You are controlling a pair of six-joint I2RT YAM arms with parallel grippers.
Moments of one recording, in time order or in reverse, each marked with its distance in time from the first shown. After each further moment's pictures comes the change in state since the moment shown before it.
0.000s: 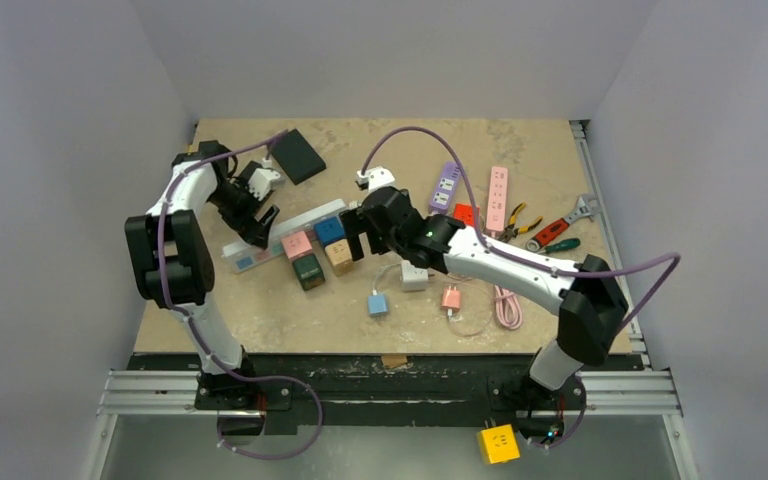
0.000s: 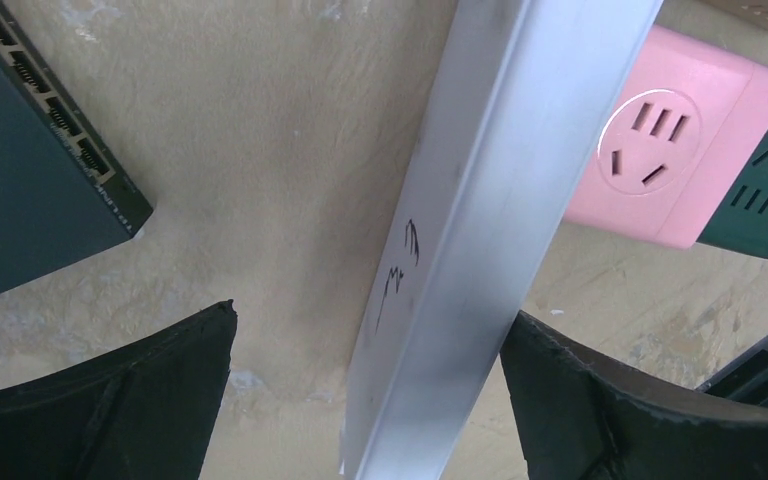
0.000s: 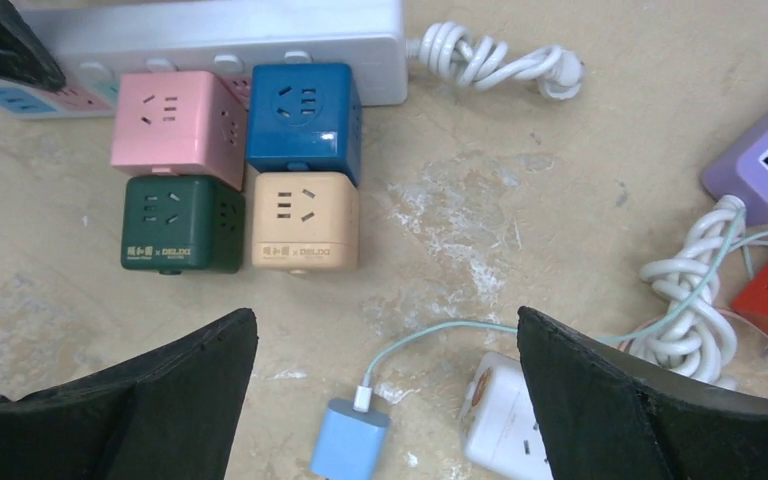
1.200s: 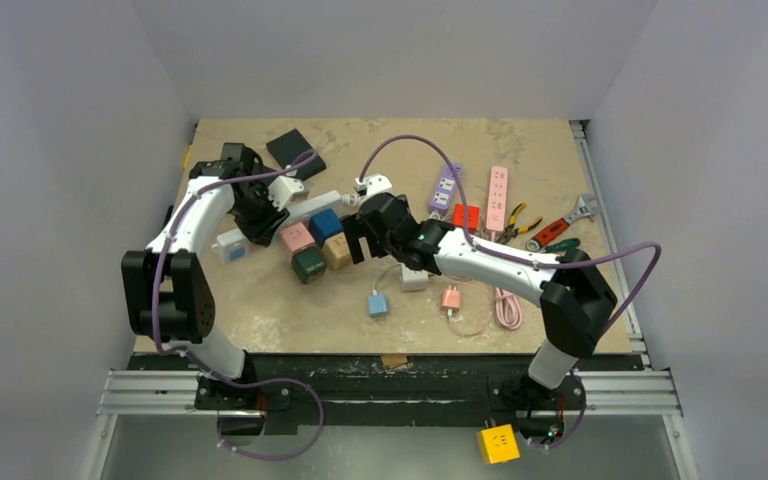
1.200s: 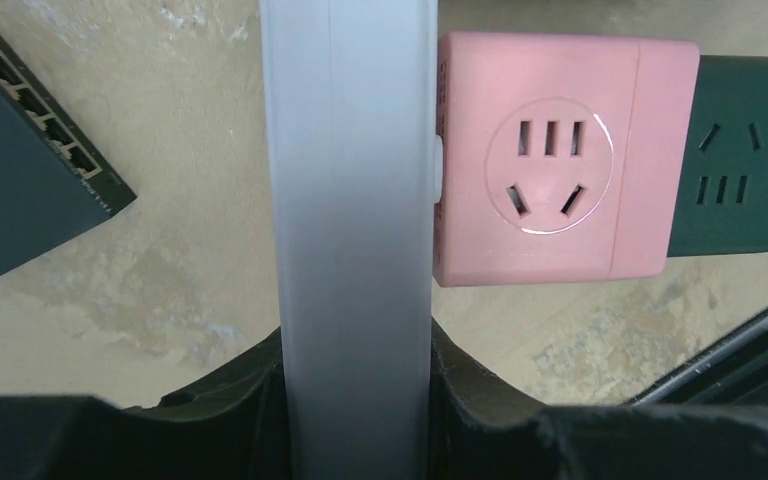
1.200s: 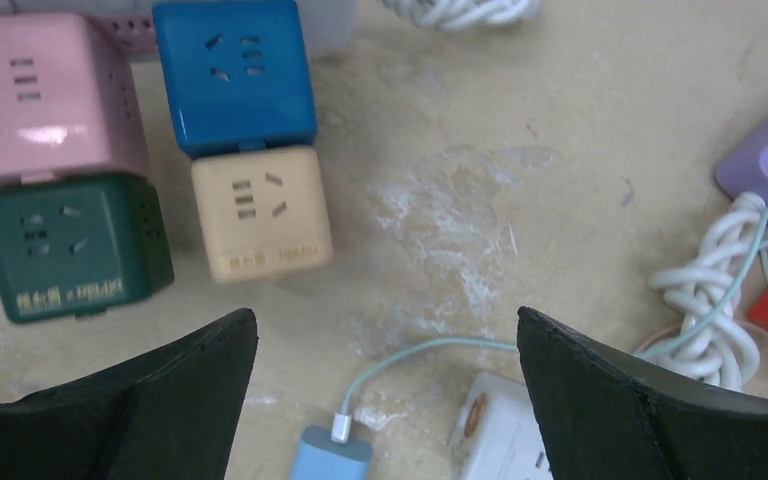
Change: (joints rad) left arm -0.163 -0.198 -0.143 0.039 -0.126 -0.055; right arm -0.012 0.004 -0.102 0.090 0.016 0.003
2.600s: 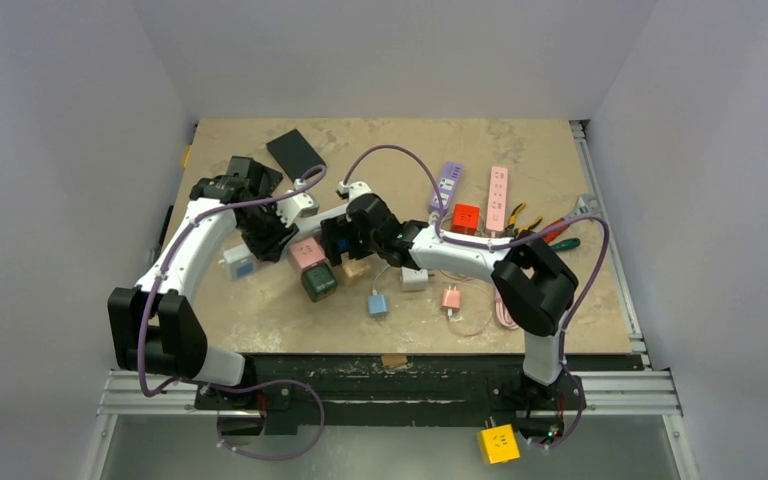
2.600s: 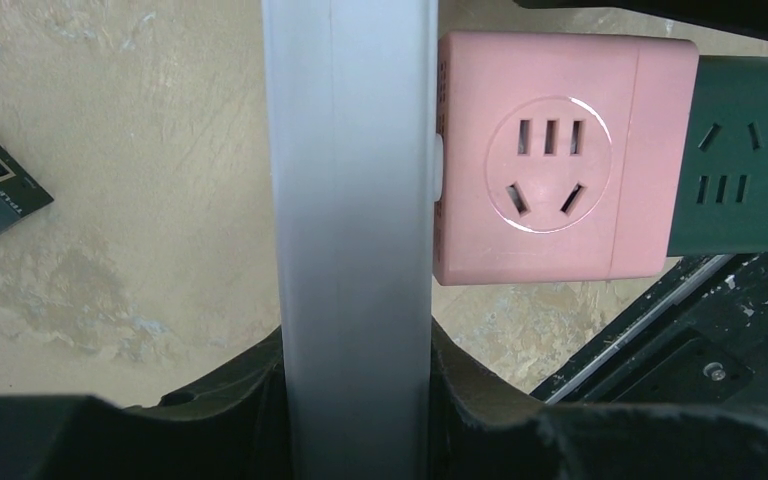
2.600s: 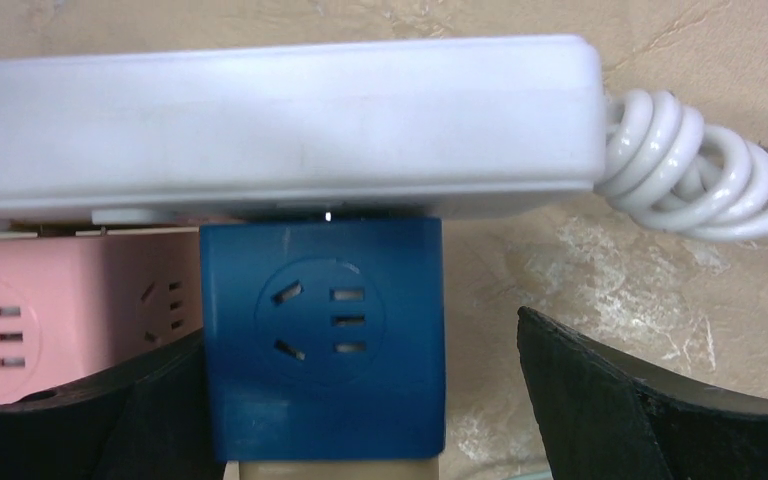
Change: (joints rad) left arm -0.113 -0.244 -0.115 -0.062 0.006 -0.060; right arm -0.027 0.234 0.071 0.223 -0.245 0.045
